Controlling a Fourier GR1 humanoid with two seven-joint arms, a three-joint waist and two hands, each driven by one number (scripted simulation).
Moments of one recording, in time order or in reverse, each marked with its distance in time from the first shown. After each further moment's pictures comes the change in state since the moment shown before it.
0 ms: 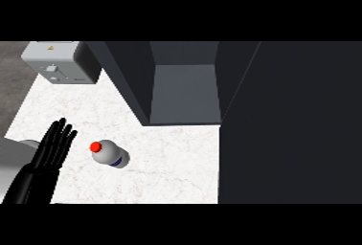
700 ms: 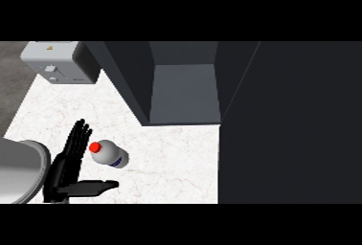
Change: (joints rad) left arm -0.181 -0.015 0.089 0.567 -0.066 0.018 -0.352; right arm 0.135 -0.020 0.018 -0.036 0.023 0.045 -0.103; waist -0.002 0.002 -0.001
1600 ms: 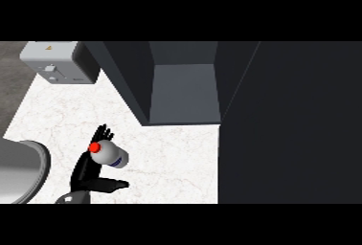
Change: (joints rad) left arm -0.250 0.023 0.055 0.646 0.005 -0.157 -0.359; right arm 0.081 -0.012 -0.009 -0.007 0.016 0.041 -0.058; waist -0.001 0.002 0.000
